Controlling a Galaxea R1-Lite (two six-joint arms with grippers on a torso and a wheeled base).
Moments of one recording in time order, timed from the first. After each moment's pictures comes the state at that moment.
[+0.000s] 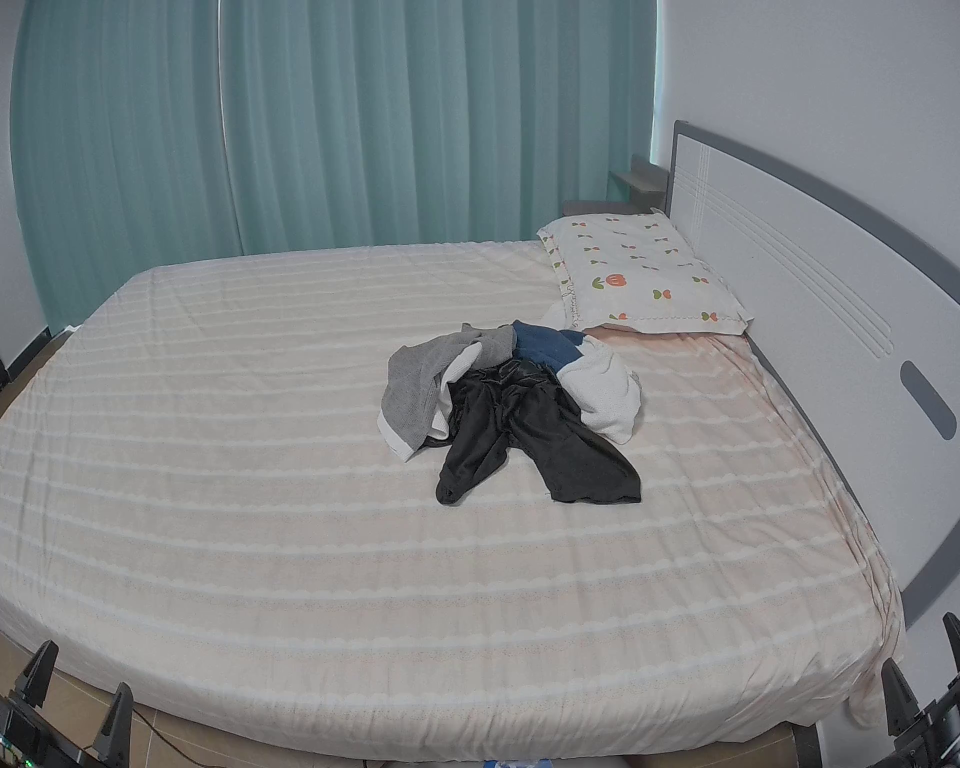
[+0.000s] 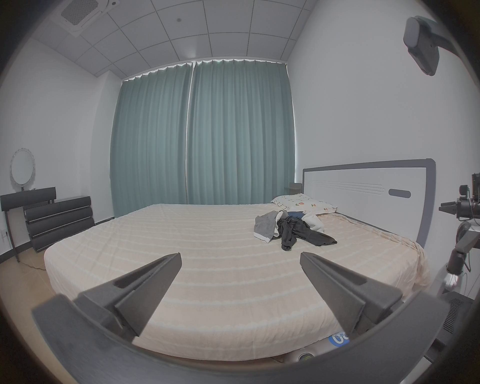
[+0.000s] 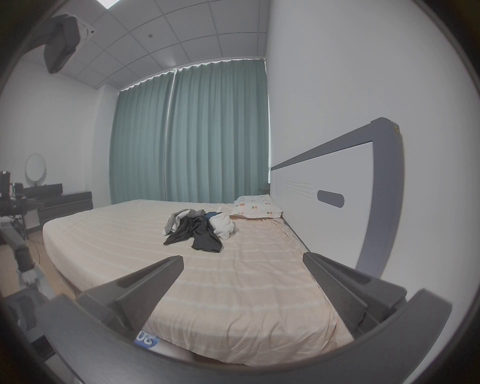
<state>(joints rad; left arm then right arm) 0.00 0.02 -0.02 0.02 -0.04 0.00 0.00 0.02 -0.02 0.01 0.04 -0.04</state>
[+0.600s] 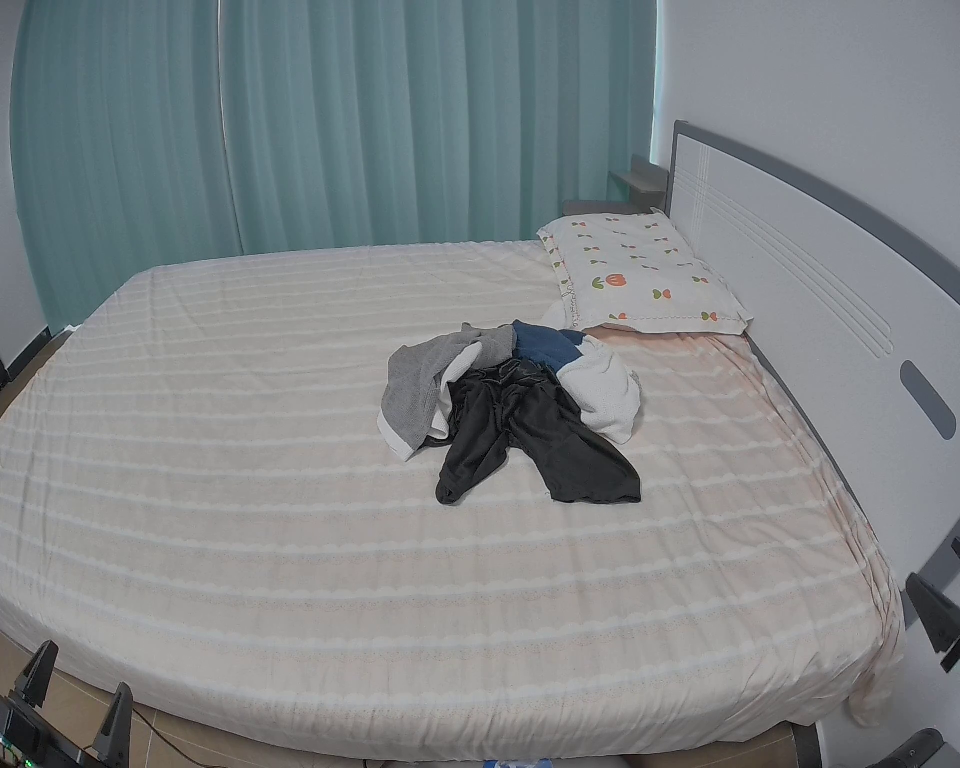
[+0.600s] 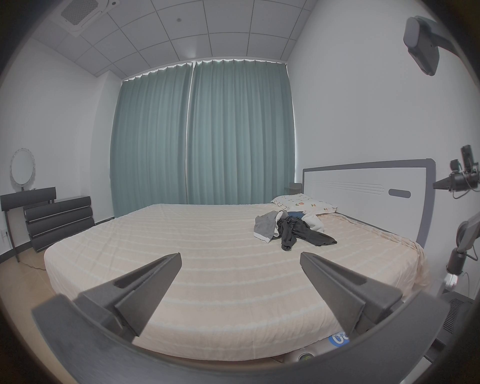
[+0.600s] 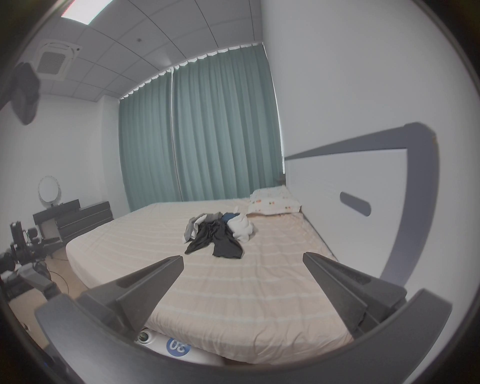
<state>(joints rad) 0.00 0.02 -0.02 0.02 -0.04 0.00 0.02 0.45 -0.27 -0.06 0.13 0.06</state>
